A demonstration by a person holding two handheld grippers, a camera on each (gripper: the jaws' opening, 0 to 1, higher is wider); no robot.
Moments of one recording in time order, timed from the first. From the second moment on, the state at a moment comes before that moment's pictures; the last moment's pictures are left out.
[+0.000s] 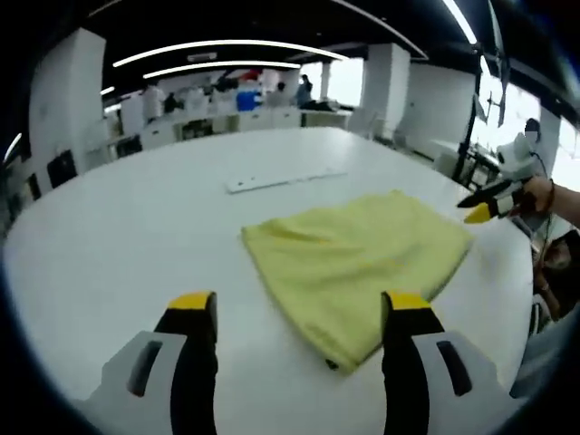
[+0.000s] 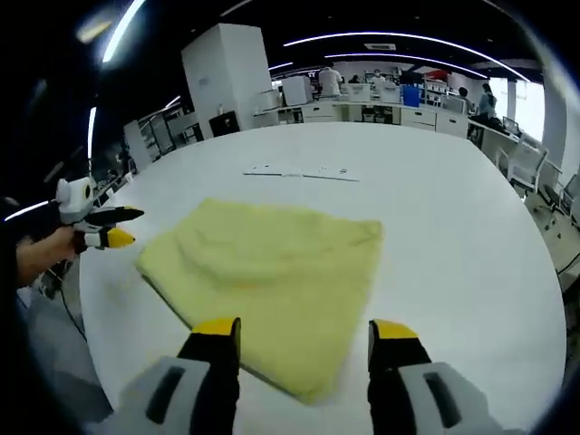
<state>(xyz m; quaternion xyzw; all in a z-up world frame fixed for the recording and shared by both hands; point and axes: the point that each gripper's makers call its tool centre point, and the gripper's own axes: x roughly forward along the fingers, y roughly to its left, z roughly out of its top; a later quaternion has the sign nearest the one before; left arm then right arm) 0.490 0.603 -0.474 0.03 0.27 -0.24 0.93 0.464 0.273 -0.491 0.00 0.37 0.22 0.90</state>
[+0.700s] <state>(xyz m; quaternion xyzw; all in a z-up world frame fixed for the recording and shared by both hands) 0.446 0.599 -0.510 0.01 0.30 -0.20 0.93 0.425 0.259 -0.522 0.00 0.37 0.20 0.91</state>
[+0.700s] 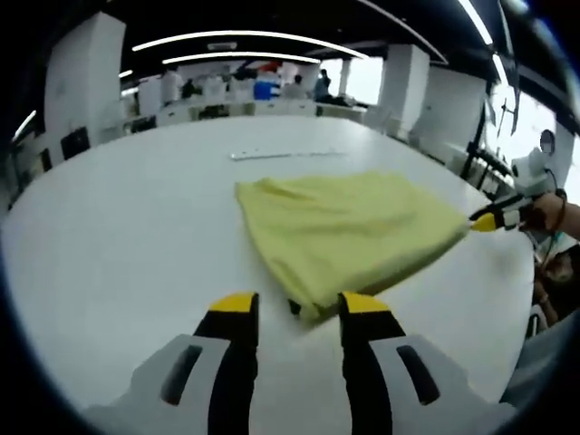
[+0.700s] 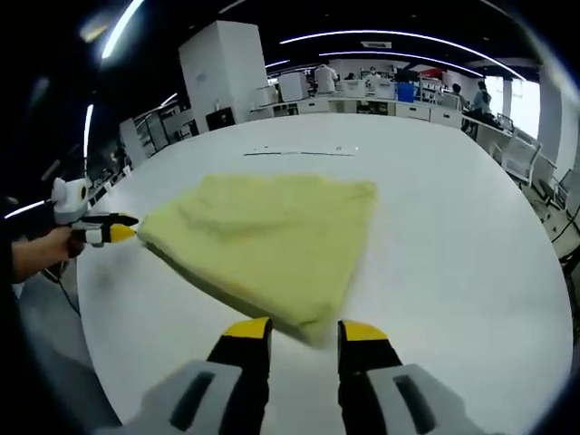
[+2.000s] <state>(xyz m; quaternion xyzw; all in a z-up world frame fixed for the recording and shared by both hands) 0.435 0.613 -0.516 0.06 0.31 -0.22 0.92 0.425 0.249 -0.523 -0.03 0.36 0.20 0.91</state>
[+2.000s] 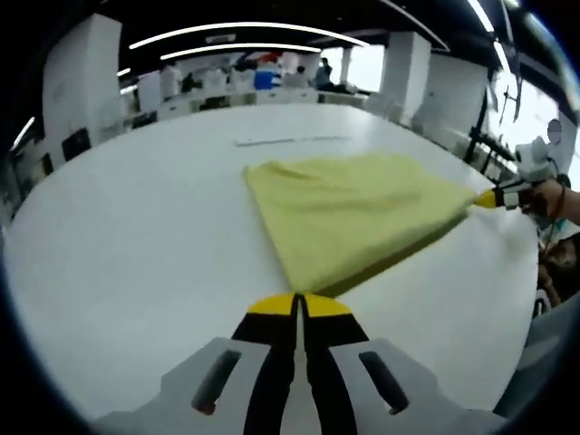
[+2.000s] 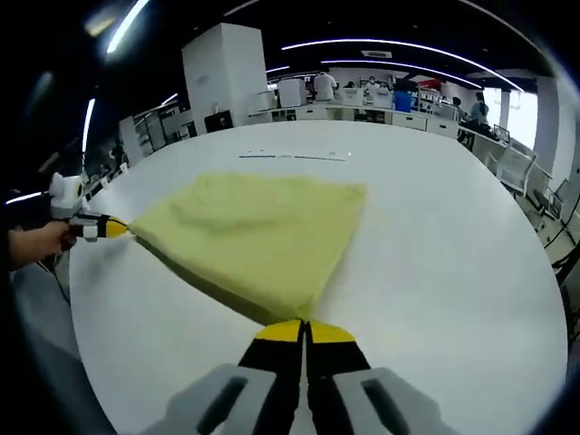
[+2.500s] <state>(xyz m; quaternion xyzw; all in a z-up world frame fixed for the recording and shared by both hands) 0.414 0.615 -0.517 0.13 0.33 -0.28 0.90 0.406 0.253 -0.529 -0.04 0.38 0.21 0.90</state>
